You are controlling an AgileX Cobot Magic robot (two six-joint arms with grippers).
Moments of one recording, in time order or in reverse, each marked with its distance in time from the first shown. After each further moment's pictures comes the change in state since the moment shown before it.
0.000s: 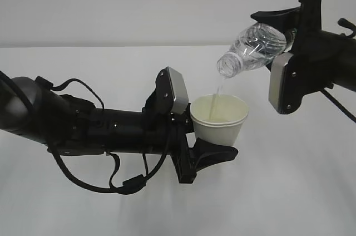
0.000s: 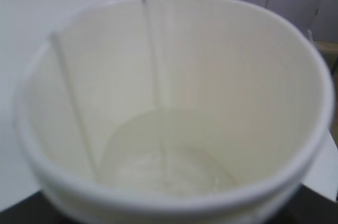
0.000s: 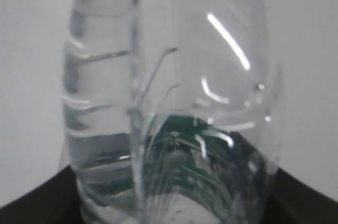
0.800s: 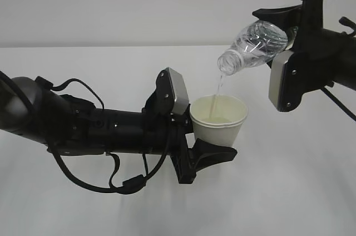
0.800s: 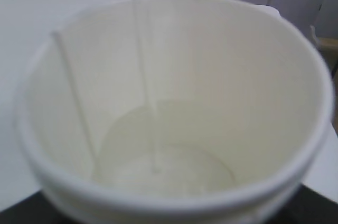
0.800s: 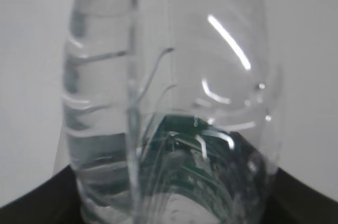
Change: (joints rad) left arm 0.000 0.000 0.000 0.000 0.016 -0.002; right arm 0.000 0.000 -0.002 0.024 -0.002 -0.018
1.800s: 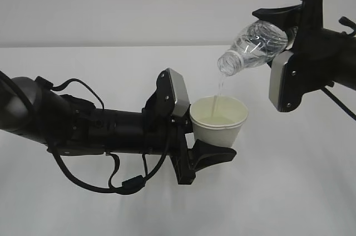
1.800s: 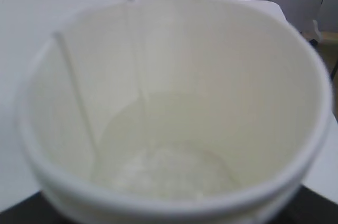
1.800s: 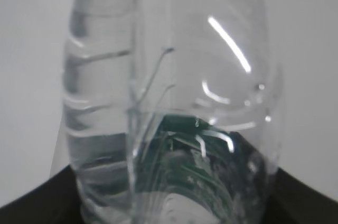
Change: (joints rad) left arm 0.000 0.000 0.000 0.000 0.006 0.028; right arm 0.000 0.000 0.000 0.000 -0.001 -0.015
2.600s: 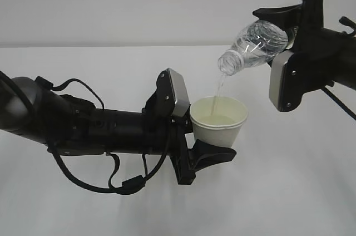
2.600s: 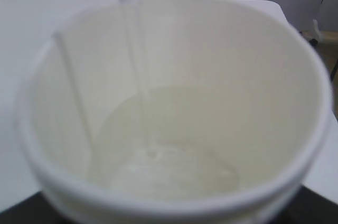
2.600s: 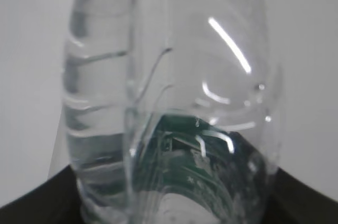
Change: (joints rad) left arm 0.000 0.000 0.000 0.000 0.000 0.002; right arm 0.000 0.000 0.000 0.006 -0.002 -0.007
